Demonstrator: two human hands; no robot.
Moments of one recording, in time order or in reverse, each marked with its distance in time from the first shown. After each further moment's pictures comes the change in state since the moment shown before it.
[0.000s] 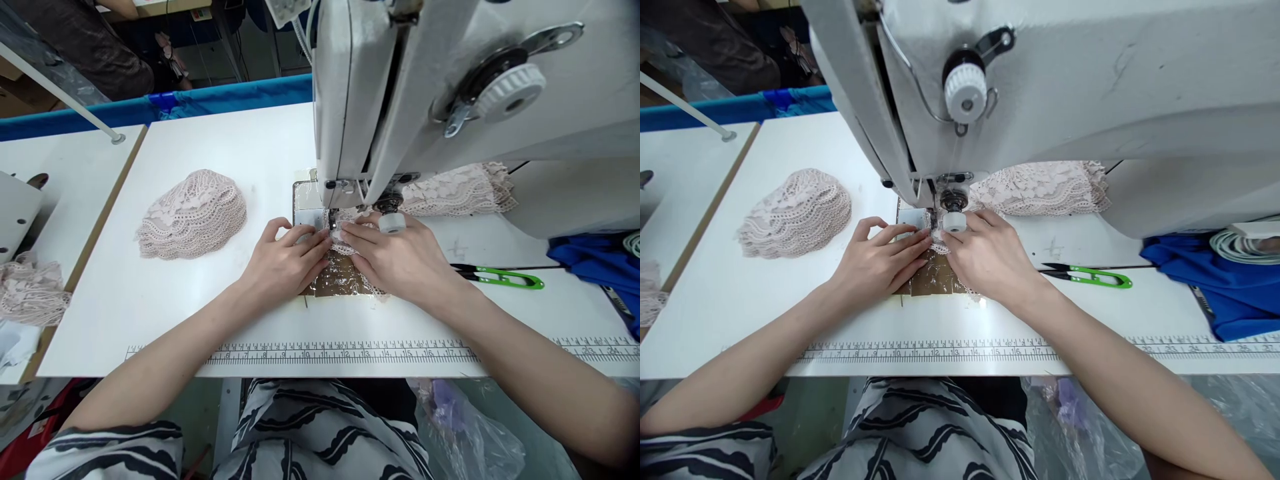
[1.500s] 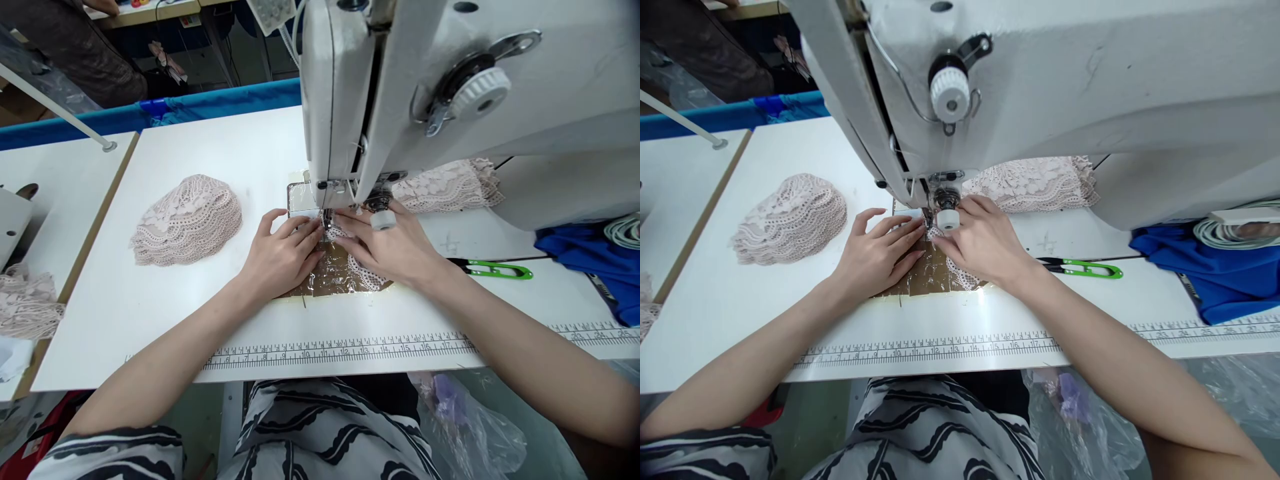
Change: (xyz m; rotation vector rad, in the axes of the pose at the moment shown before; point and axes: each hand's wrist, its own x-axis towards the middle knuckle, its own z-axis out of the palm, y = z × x) left_hand 0.004 -0.010 0.009 -0.032 0.010 -0.046; right_hand 0.009 0.009 0.011 0.074 0.023 0.107
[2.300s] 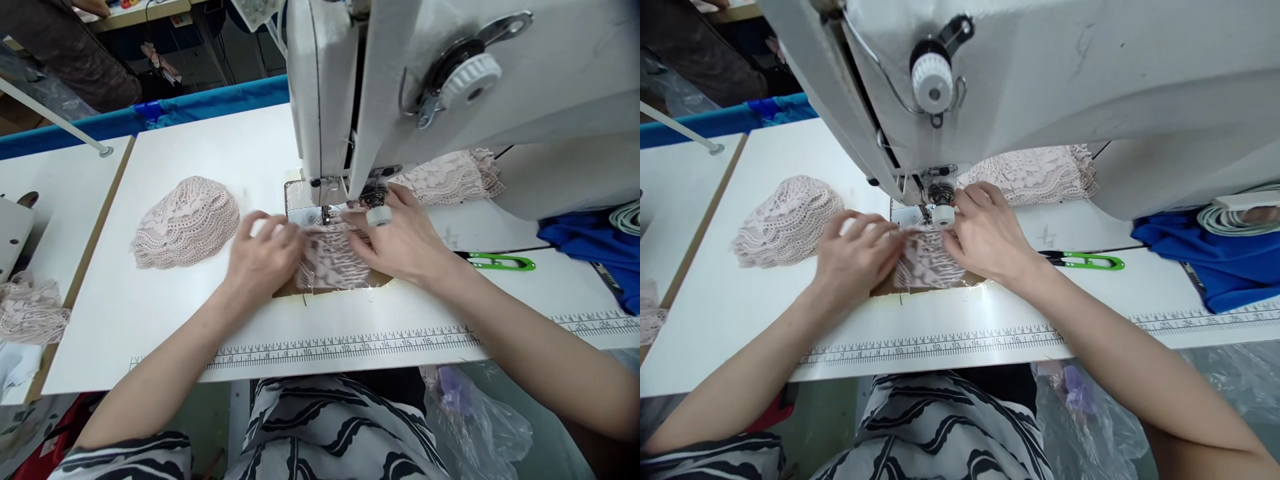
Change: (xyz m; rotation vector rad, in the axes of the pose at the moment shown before) left_hand -0.010 -0.006 -0.015 0.192 0.061 0.015; right_hand 0.000 0.000 -0.009 0.058 -0.039 0.078
